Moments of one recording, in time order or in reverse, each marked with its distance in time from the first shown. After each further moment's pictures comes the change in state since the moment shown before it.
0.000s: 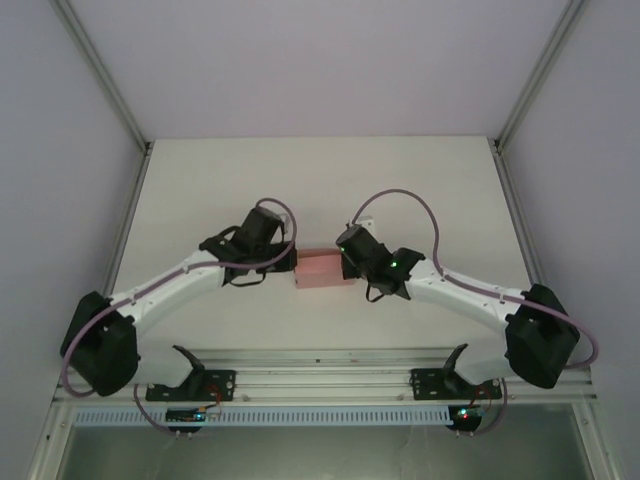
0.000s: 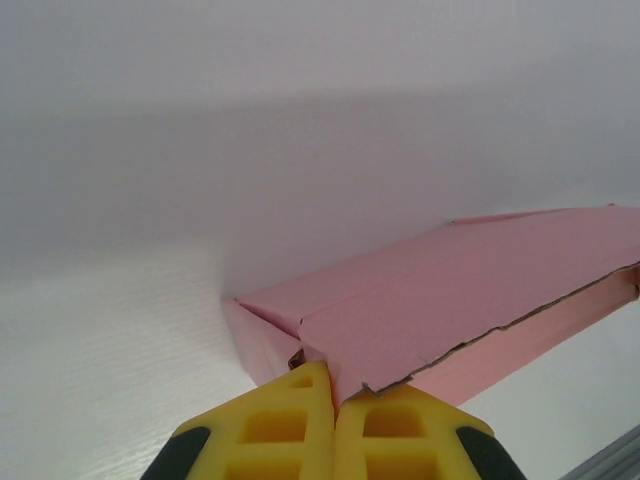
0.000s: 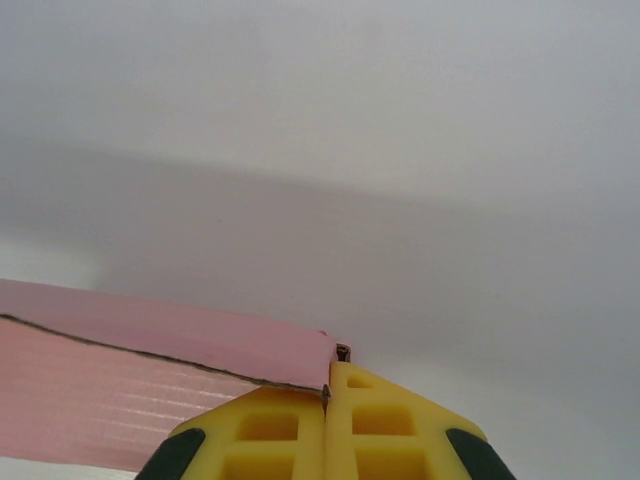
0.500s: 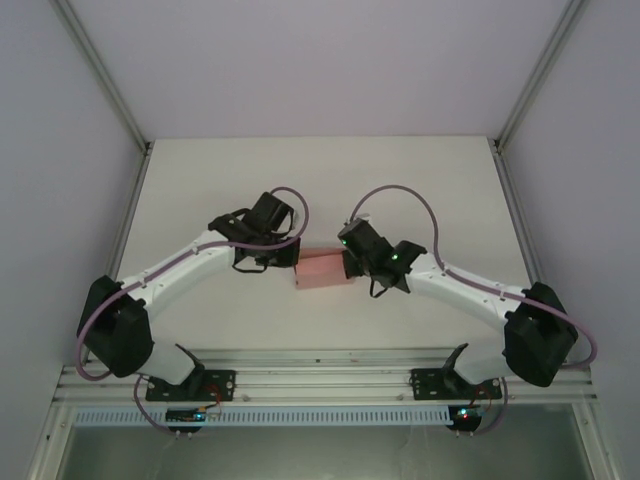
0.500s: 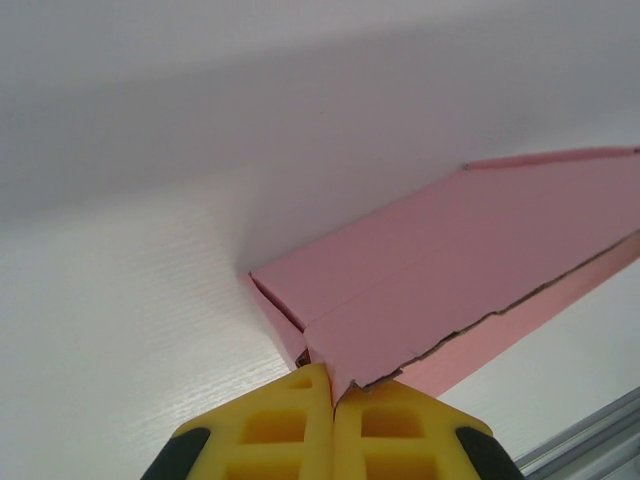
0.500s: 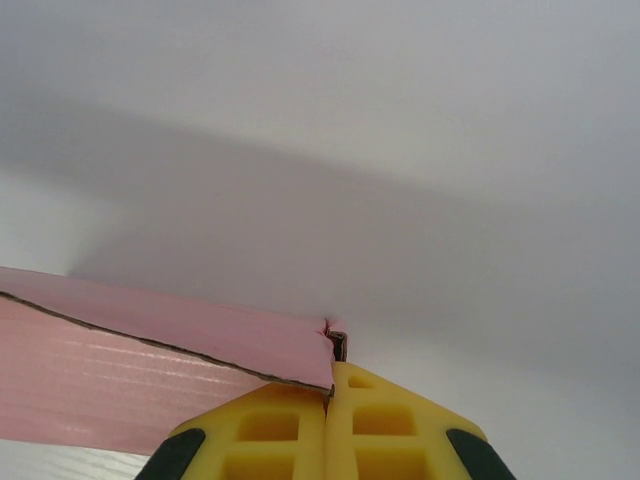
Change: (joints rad) left arm 0.001 0.140 0.246 -0.291 0.023 0.106; right arm -0.031 0.020 0.059 -0.096 -0.056 -0.079
